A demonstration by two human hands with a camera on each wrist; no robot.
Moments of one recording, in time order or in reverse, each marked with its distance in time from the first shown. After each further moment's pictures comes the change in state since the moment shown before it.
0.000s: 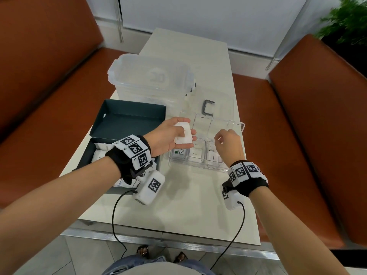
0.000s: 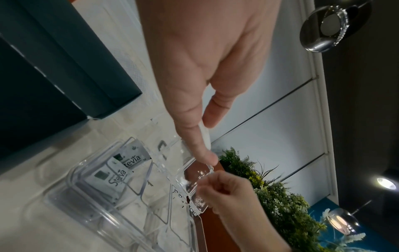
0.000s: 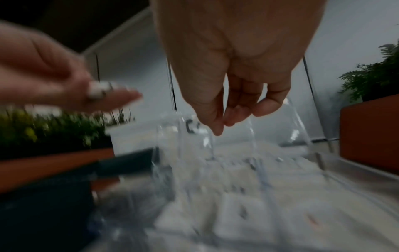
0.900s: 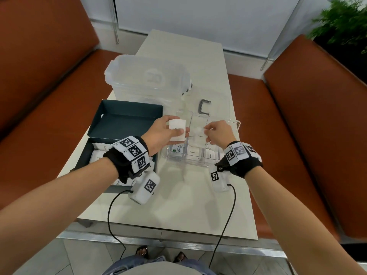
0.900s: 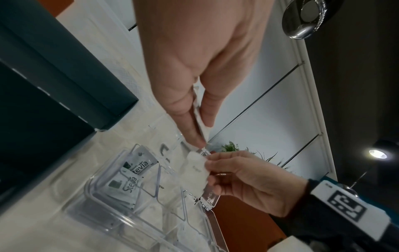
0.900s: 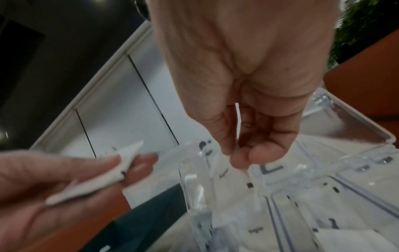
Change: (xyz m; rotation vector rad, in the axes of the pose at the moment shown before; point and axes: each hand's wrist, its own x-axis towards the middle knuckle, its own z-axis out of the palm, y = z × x) left_hand -0.014 -0.003 0.002 0.157 0.120 0.124; right_hand 0.024 -0.026 -0.013 0.371 -0.187 0.185
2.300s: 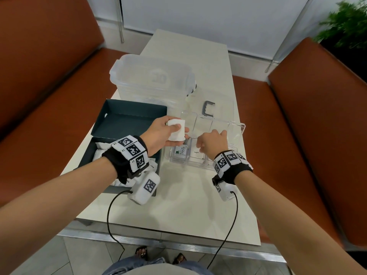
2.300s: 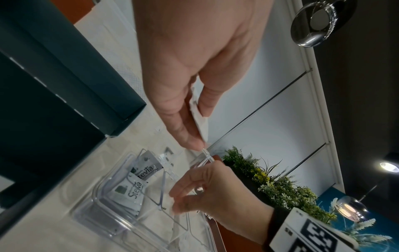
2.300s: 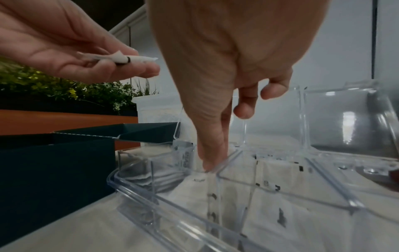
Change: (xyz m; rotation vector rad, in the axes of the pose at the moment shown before) left_hand 0.006 0.000 -0.016 -0.012 0.011 -0.015; right_hand 0.002 0.007 0.037 -0.935 -0.112 -0.278
